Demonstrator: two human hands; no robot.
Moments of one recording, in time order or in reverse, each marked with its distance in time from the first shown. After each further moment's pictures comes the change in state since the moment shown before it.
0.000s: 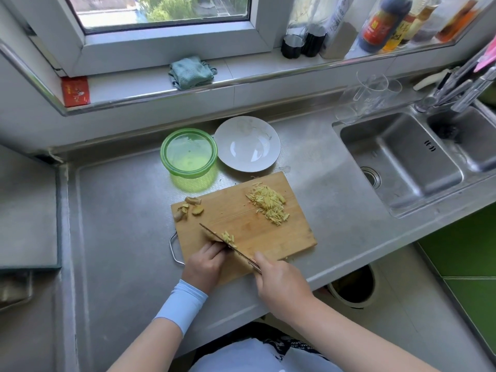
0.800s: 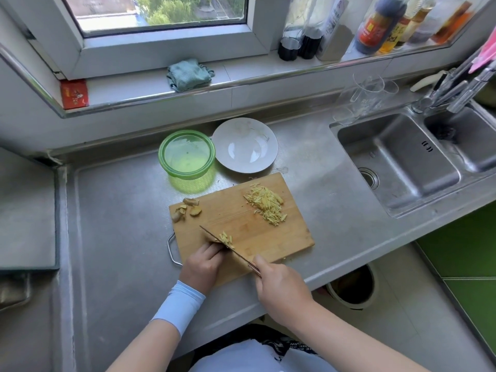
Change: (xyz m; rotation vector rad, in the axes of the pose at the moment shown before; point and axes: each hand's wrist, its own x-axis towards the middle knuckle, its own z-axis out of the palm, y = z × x) left_hand -0.001 -0.001 0.001 -0.004 -0.006 0.001; right_hand -0.007 0.002 0.002 0.020 0.009 0.004
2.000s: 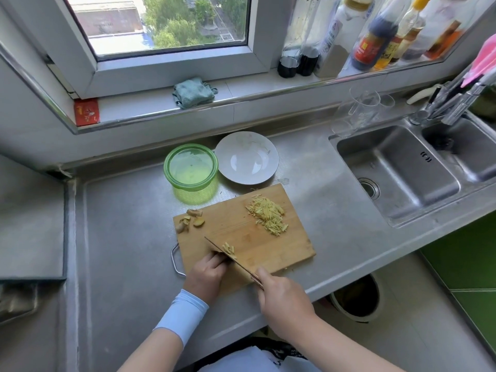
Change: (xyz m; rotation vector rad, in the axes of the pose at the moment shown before) left_hand 0.009 0.002 -0.004 0.015 -0.009 0.040; right_hand -0.005 0.000 0.003 0.025 0.006 0.007
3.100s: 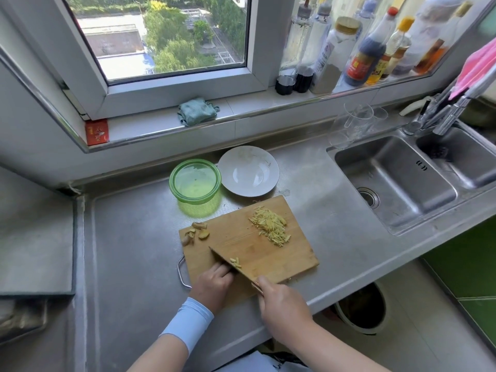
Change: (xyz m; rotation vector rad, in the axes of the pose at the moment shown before) left_hand 0.001 -0.009 0.002 0.006 -0.118 0.024; right_hand 0.006 -0.008 0.006 -0.006 0.019 0.031
